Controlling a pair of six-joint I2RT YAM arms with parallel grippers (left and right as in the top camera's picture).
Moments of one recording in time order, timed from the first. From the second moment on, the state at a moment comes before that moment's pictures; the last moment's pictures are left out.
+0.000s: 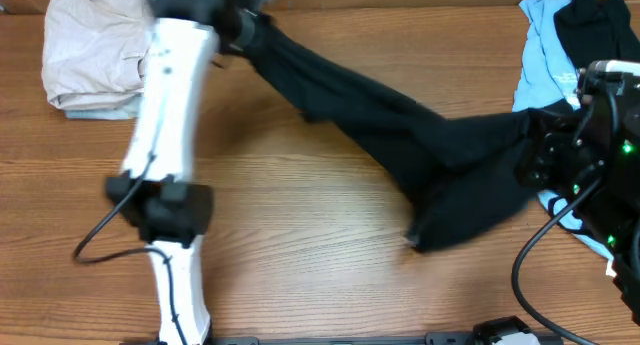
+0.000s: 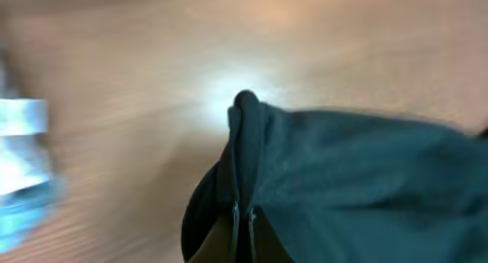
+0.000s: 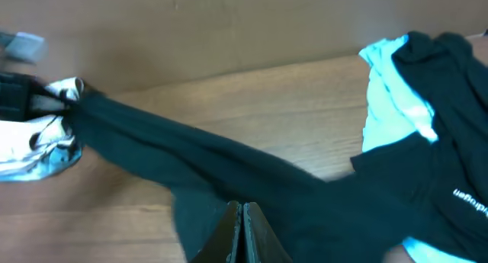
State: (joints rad) left arm -0.11 2.24 2.63 -1.41 0.23 0.03; right arm 0.21 1.09 1.78 -1.24 0.09 0.29
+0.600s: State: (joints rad) left arm 0.17 1.85 2.81 -1.52 0.22 0.00; right arm 0.21 1.08 2.09 -1.28 0.25 0.29
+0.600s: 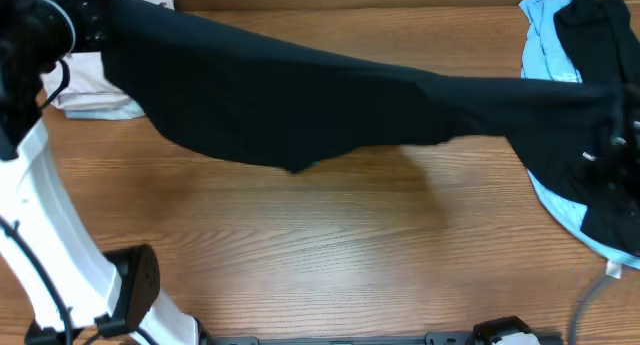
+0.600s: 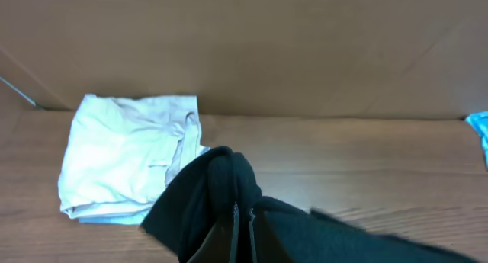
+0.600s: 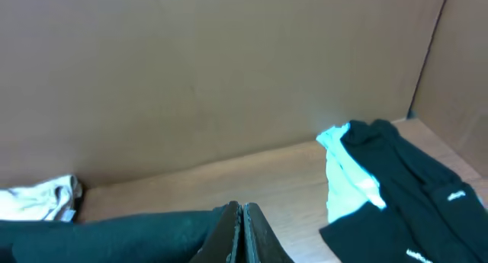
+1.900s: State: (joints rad) left arm -0.01 2.23 2.82 -1.55 0.22 -0.05; right arm 0.19 1.27 1.71 -1.07 0.35 0.28
